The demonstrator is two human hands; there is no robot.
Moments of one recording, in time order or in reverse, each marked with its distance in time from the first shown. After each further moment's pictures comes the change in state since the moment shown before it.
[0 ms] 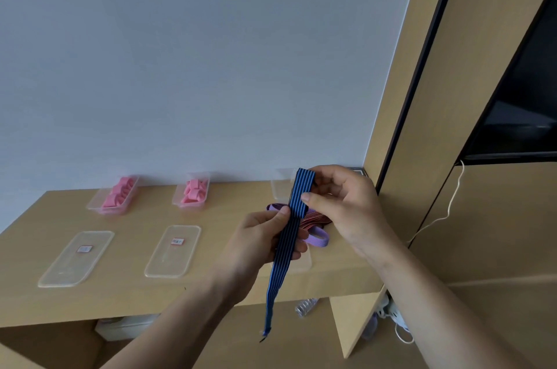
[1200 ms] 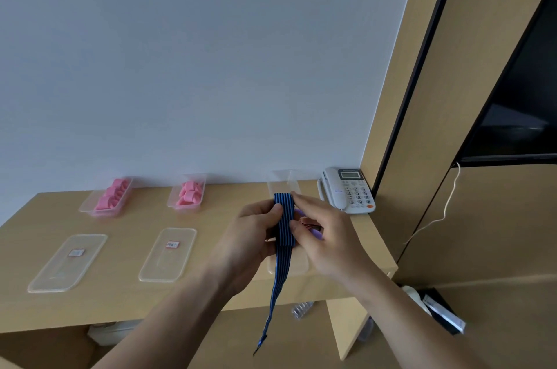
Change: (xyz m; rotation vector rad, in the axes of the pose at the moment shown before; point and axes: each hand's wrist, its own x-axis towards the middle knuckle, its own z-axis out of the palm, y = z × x) left_hand 0.016 0.008 -0.005 -0.084 -0.048 -0.002; right_hand -0.024 0.027 0.018 -0.401 -0.097 -0.054
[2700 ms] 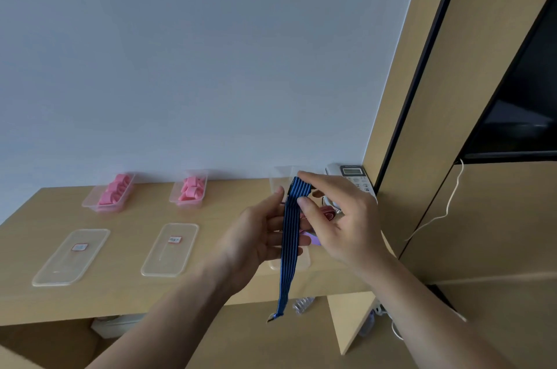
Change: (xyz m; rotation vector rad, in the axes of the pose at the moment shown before) left_hand -0.005 0.006 0.000 -0.037 -0.032 -0.154; right_hand 0.010 -0.007 -0.017 -0.179 0.336 -0.493
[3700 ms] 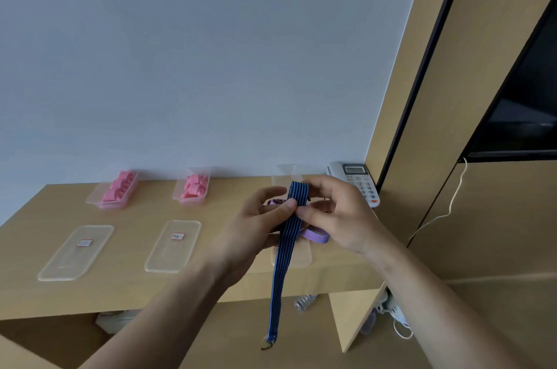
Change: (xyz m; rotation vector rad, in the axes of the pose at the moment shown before) left_hand -0.007 0.000 -0.003 0.119 0.067 0.173; right_hand 0.007 0.012 -0.001 0.375 -0.423 0.608
